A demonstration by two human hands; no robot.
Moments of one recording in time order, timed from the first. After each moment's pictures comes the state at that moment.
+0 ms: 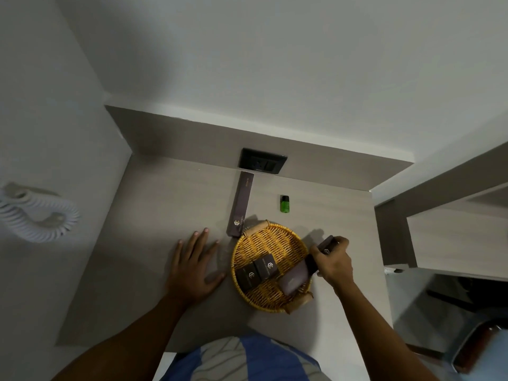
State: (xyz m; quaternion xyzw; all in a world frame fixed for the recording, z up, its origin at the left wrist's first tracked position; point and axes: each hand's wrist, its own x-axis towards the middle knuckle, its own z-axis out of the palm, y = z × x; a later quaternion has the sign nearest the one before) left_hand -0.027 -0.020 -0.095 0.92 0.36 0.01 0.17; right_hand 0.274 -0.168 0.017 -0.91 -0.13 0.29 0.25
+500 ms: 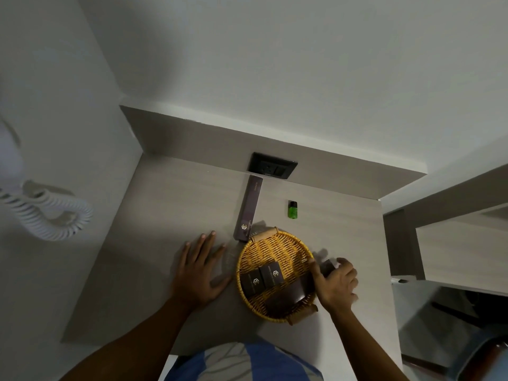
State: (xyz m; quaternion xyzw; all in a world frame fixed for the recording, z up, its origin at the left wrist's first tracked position) left_hand -0.028 -0.021 -0.095 0.92 0.36 0.04 0.17; right_hand 0.243 -0.183 -0.004 -0.95 -0.13 0.21 0.20
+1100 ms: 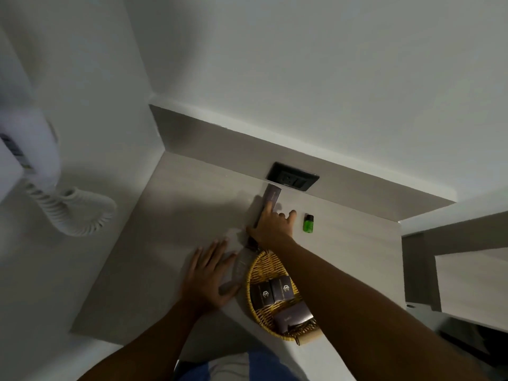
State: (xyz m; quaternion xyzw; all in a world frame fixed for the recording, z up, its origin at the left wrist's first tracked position) left_hand -0.031 -0.021 -0.109 0.91 0.37 0.06 0.19; right_hand 0.189 0.024 -0.006 -0.83 -0.51 0.22 -0.07
